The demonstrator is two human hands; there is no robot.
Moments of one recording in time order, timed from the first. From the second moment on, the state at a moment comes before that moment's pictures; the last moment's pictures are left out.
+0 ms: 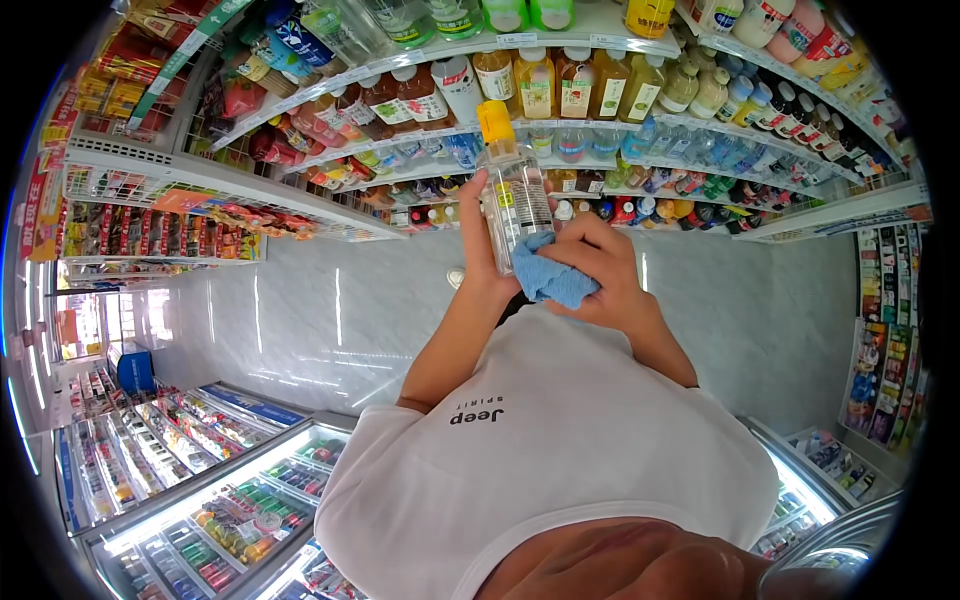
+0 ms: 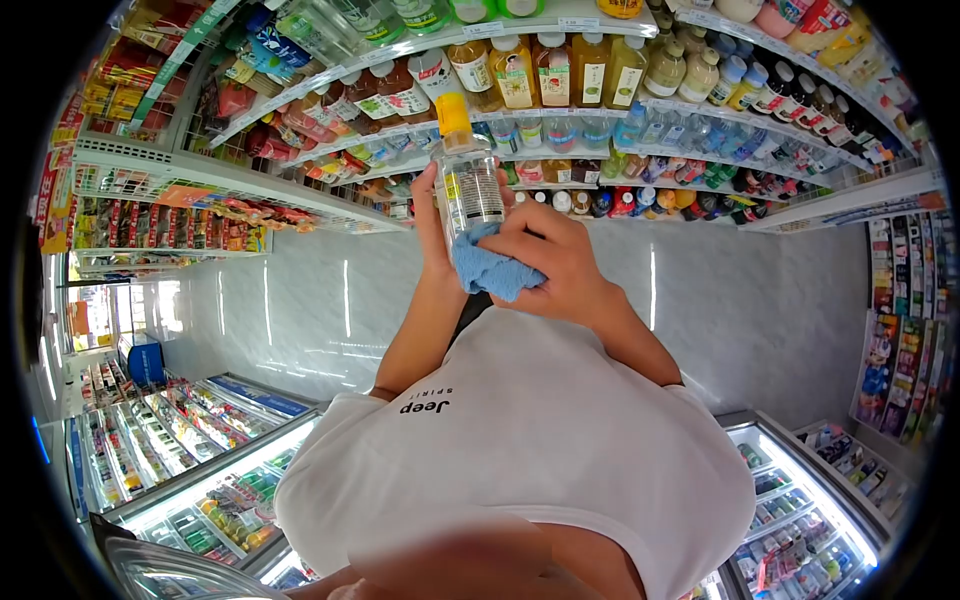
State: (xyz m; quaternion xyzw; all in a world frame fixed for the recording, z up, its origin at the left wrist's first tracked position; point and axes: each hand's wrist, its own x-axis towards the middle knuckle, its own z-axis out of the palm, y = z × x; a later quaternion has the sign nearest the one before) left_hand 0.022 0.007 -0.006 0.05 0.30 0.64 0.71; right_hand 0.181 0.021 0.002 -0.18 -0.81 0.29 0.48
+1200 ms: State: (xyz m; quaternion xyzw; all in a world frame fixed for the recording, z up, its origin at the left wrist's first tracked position) left_hand 0.049 -0.015 -0.023 0.18 0.31 0.55 0.75; right_hand 0.202 0.043 0.004 -0.30 -0.74 0.22 0.56
